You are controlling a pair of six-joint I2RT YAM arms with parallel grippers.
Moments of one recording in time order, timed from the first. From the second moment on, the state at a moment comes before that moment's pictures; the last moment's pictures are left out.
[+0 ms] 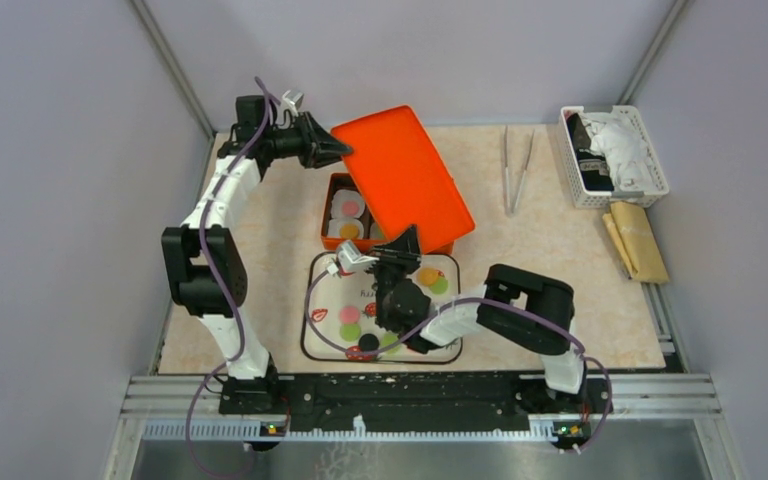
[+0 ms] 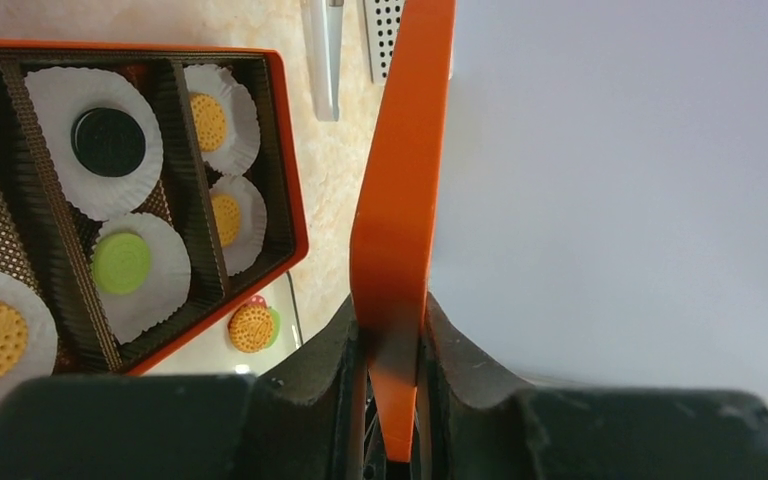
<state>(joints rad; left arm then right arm) -0.04 1.84 1.61 -0.31 1.02 -0.83 1.25 1.98 0.92 1.46 1.25 -1.56</state>
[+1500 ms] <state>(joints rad) 0.08 1.46 1.41 -0.05 0.68 -0.70 0.26 1.65 1.38 0.04 -0.92 0.72</state>
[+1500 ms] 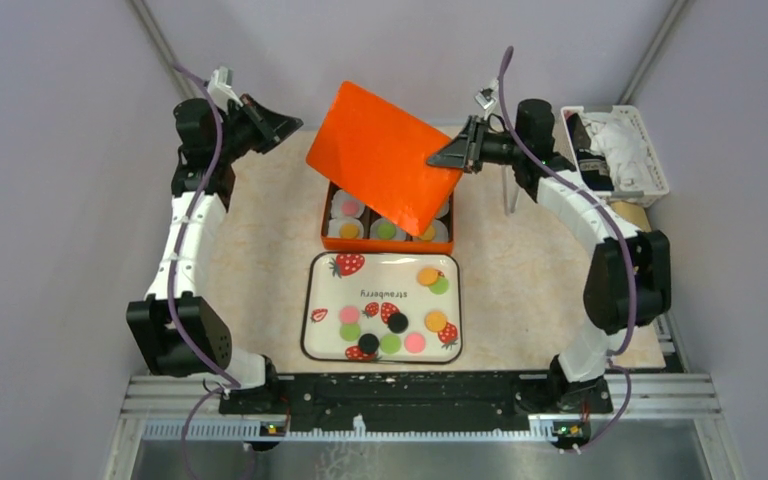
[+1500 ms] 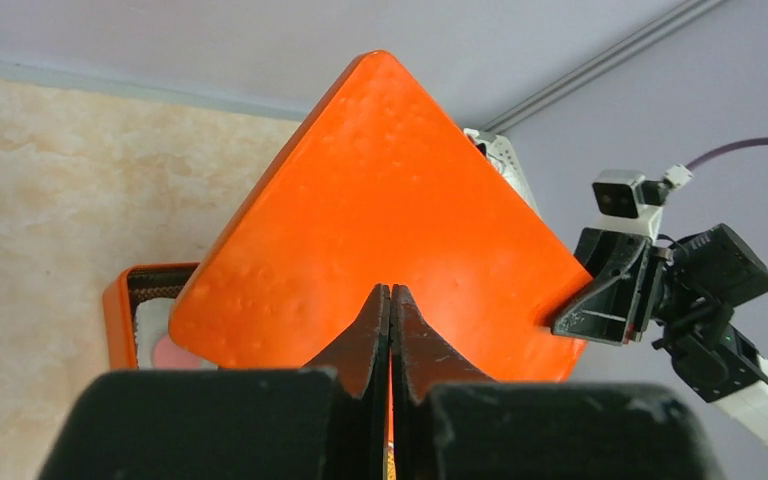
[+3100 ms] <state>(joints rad) 0.08 1.46 1.38 -0.19 0.75 -0.48 0.18 2.15 1.42 1.48 -1.49 2.01</state>
